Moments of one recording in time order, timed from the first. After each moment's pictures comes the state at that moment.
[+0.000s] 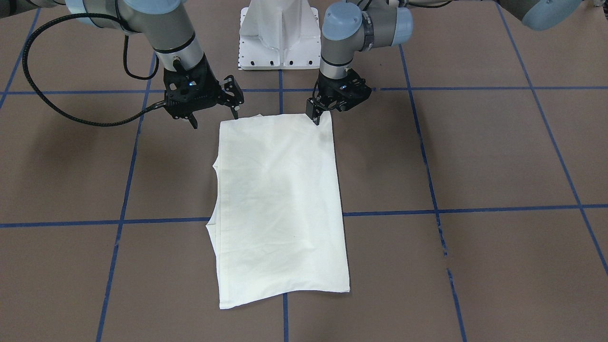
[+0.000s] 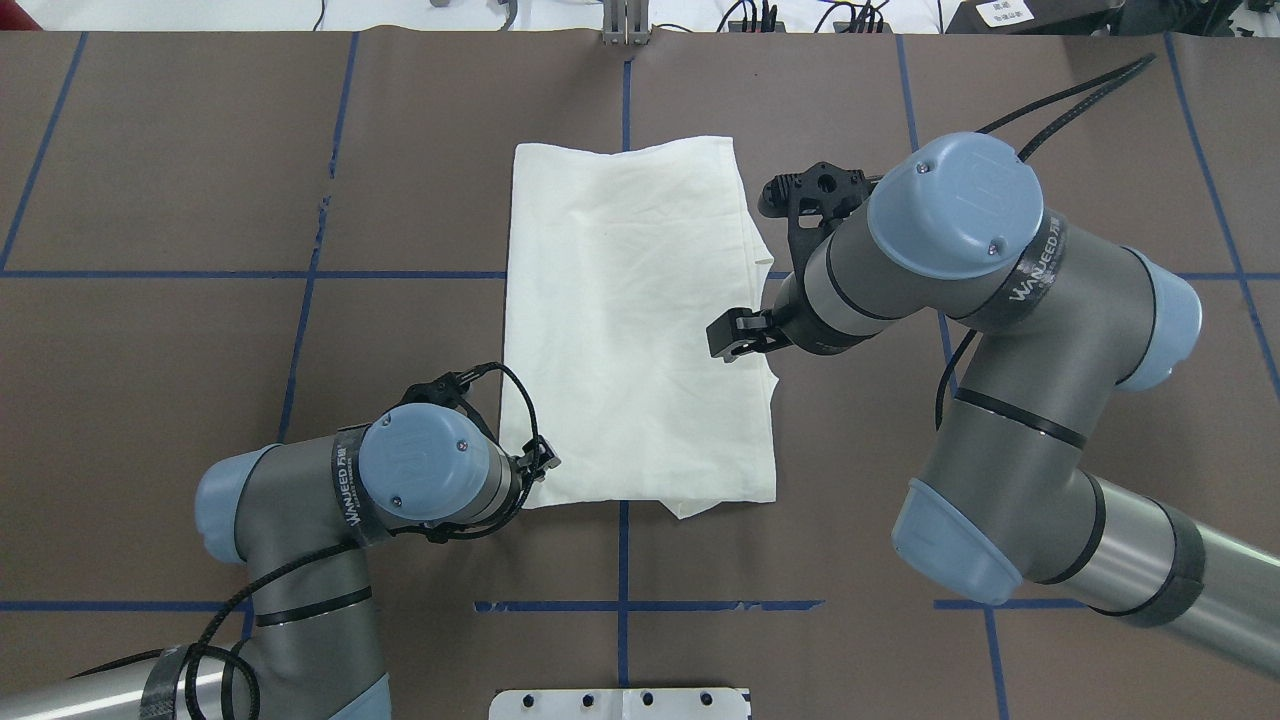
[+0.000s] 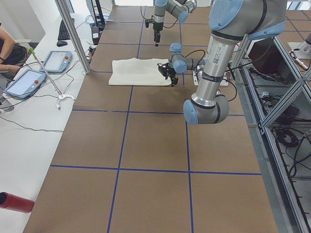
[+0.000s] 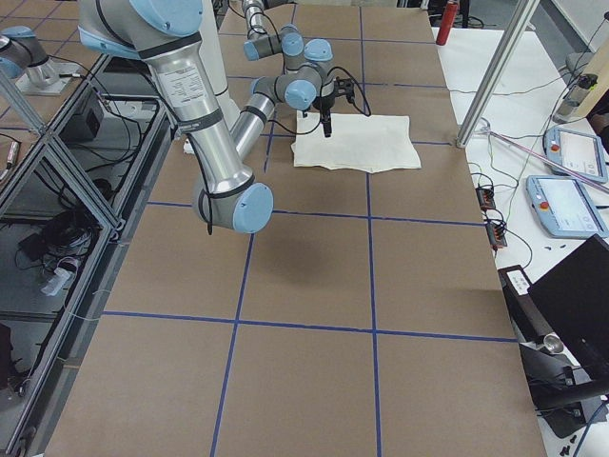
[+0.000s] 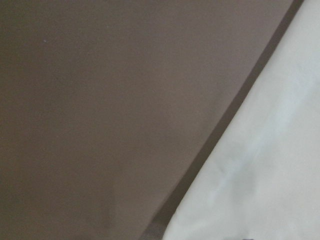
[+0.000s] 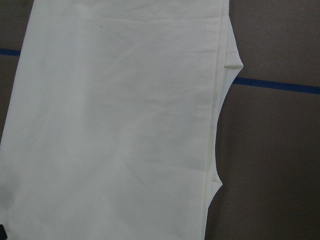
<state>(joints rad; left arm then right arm) -0.32 -2.08 -1.81 -1.63 -1.70 -1.95 0.61 -1.06 1.97 -1.61 1.93 1.03</state>
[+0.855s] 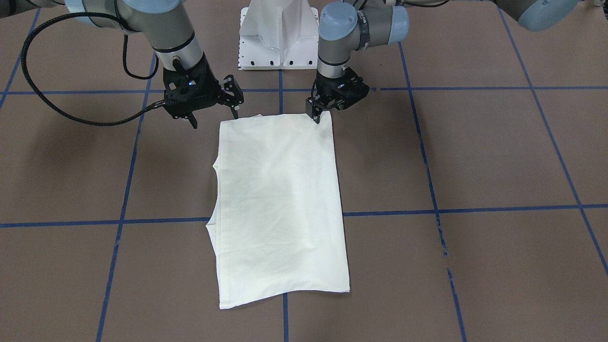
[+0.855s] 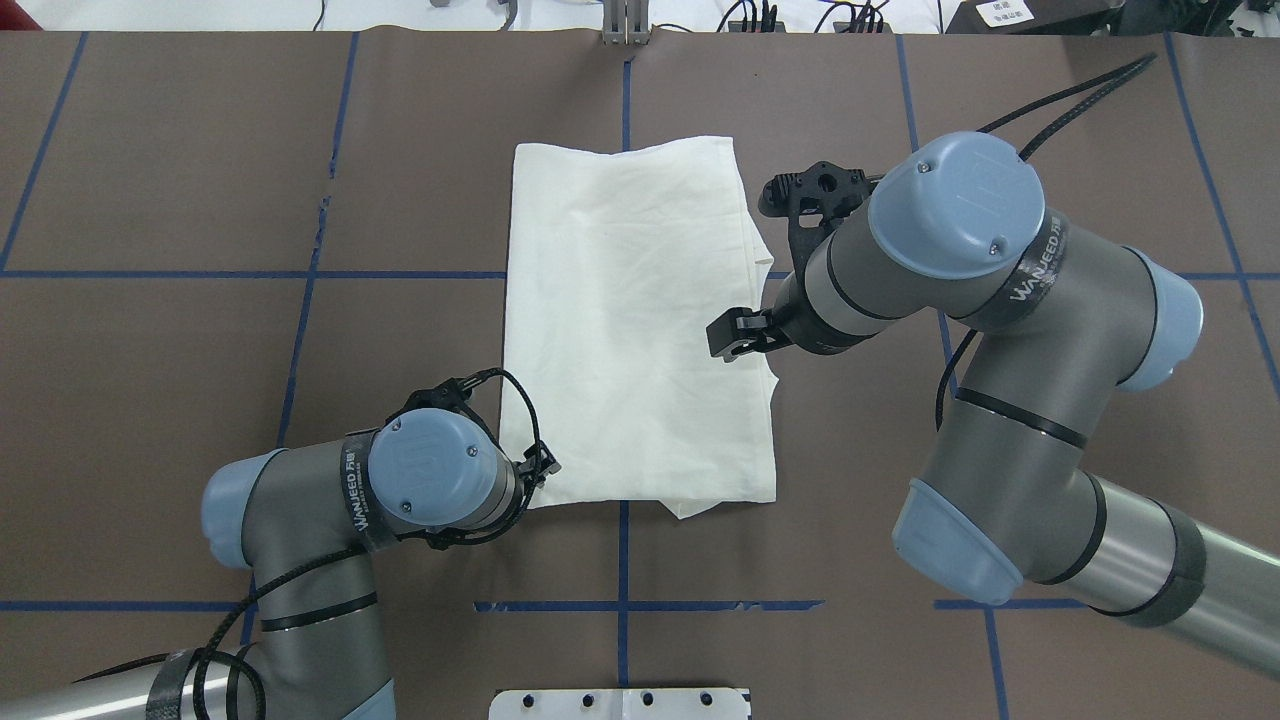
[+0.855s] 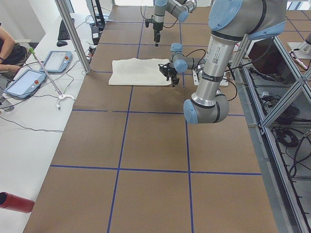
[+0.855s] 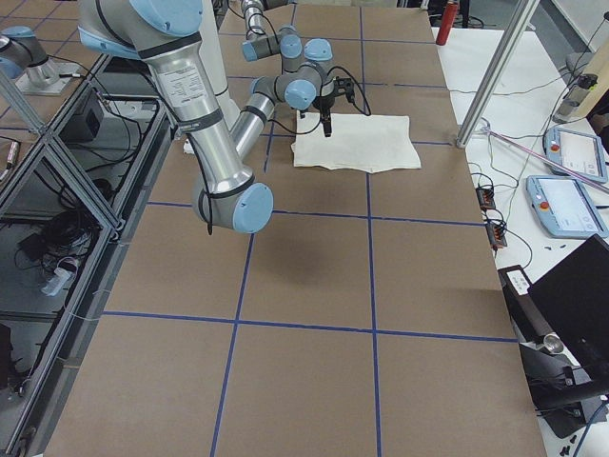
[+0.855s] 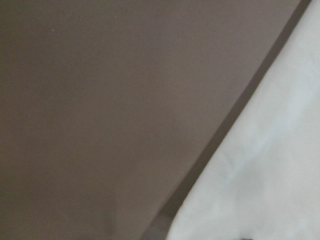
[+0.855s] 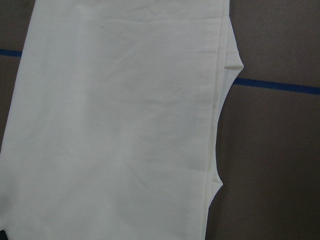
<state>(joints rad) -0.31 -2.08 -1.80 -1.60 -1.70 -1.97 0.61 -1.06 1.98 -1.61 1.93 1.03</state>
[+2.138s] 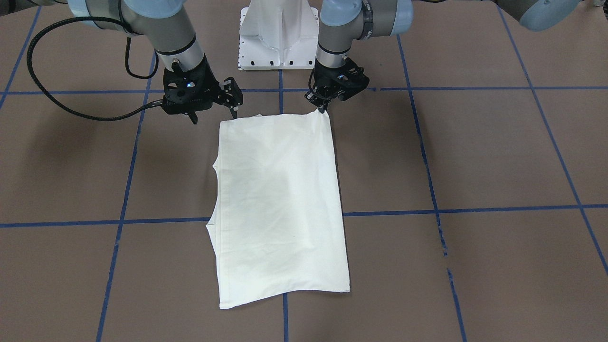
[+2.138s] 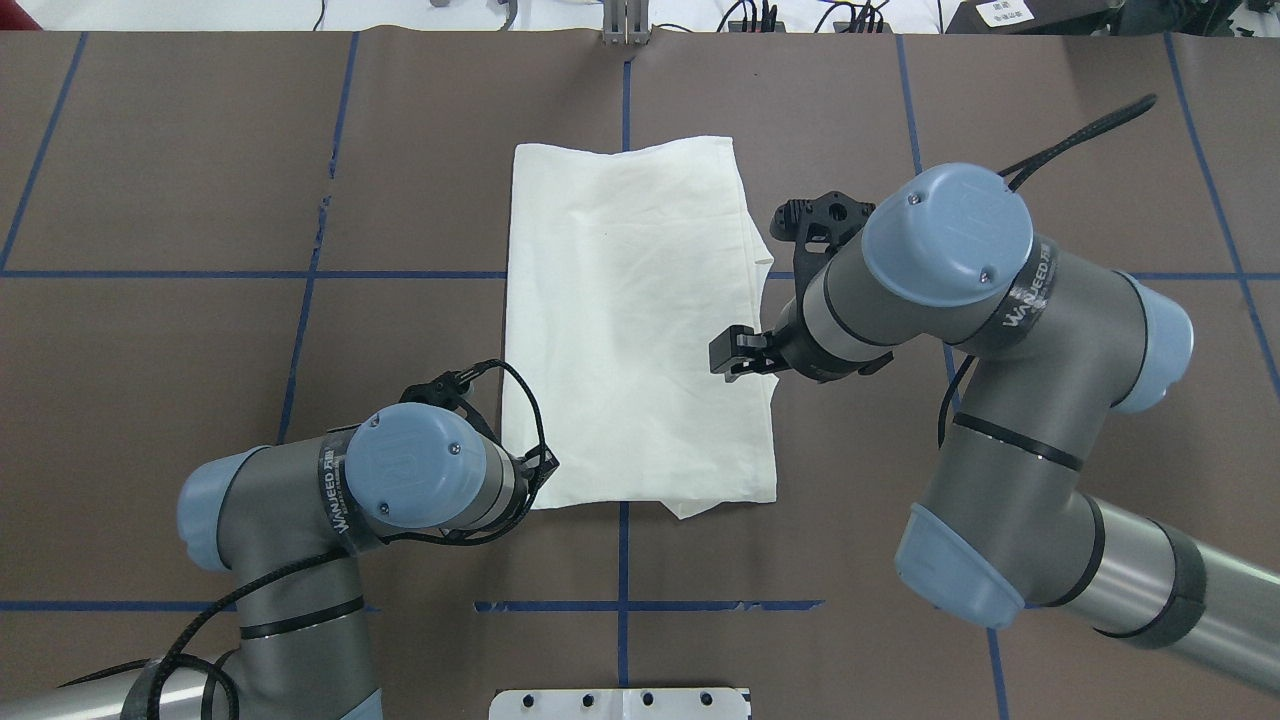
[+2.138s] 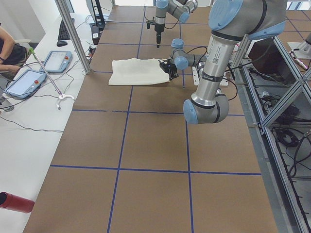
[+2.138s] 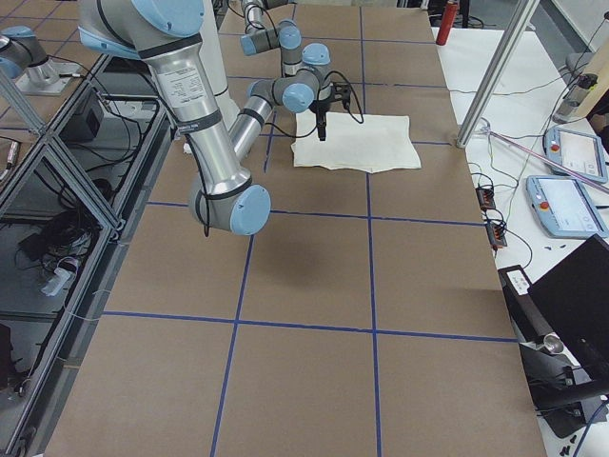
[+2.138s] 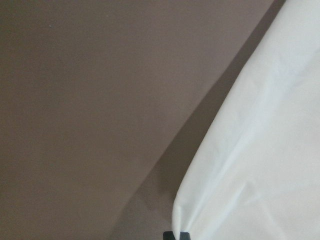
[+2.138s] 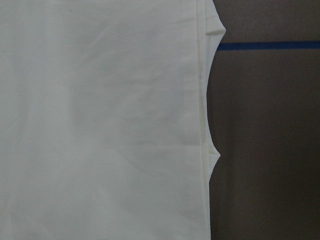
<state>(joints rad) -0.32 -2.08 -1.87 -1.60 -1.70 -1.98 0.56 -1.09 1.98 -1.61 1.93 1.26</state>
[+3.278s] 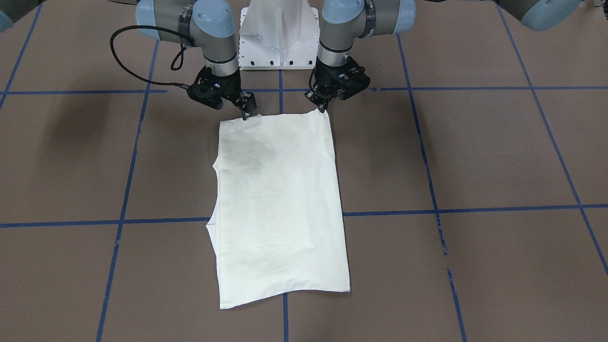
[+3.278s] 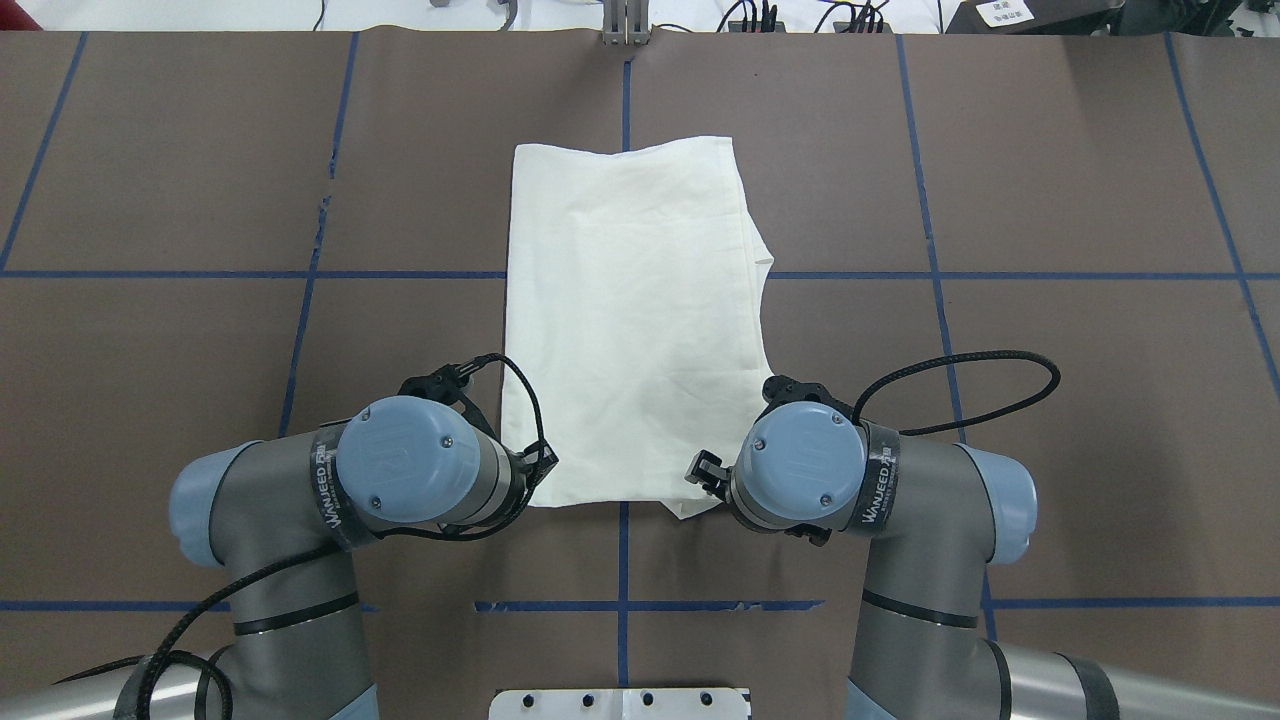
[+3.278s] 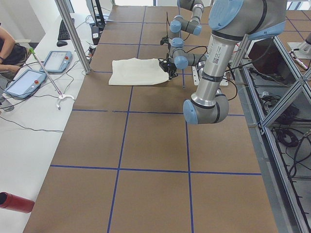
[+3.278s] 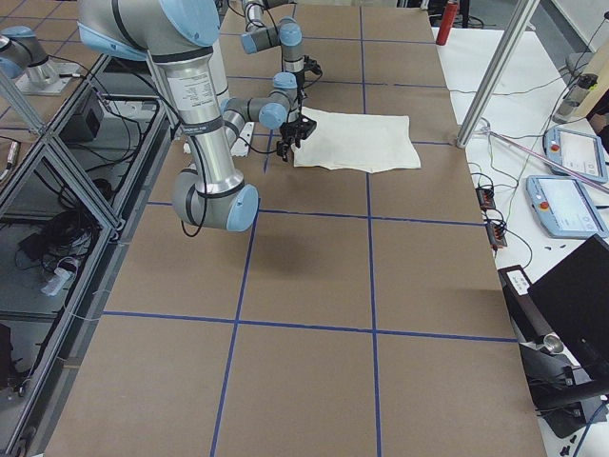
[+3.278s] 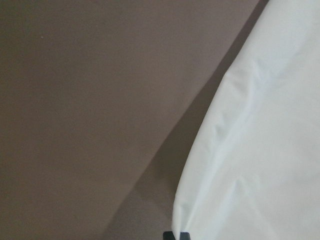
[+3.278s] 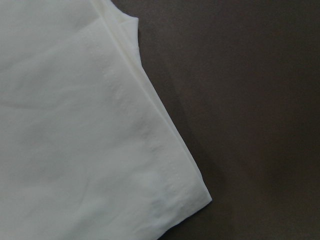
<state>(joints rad) -0.33 -2.08 -1.88 -1.61 -1.71 -1.95 0.31 -1.11 1.86 -1.60 1.72 1.82</state>
